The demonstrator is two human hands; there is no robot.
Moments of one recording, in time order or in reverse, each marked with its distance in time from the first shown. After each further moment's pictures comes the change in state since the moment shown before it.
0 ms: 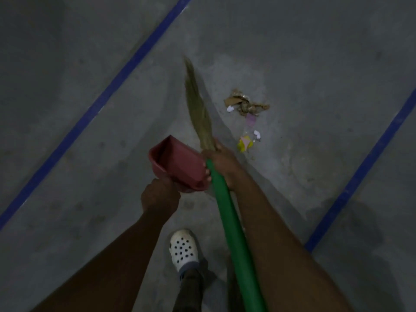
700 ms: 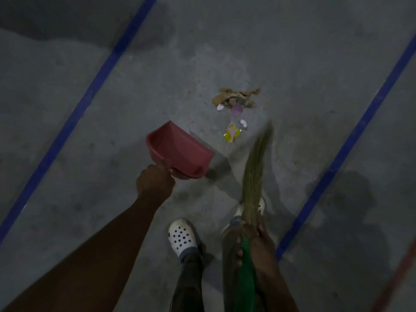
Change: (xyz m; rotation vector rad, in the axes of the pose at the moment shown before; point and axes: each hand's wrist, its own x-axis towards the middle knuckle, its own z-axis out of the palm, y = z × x) left_hand 0.011 0.032 -0.036 0.069 -0.037 0.088; right_hand -0.195 0.103 -0.070 0.146 0.395 0.254
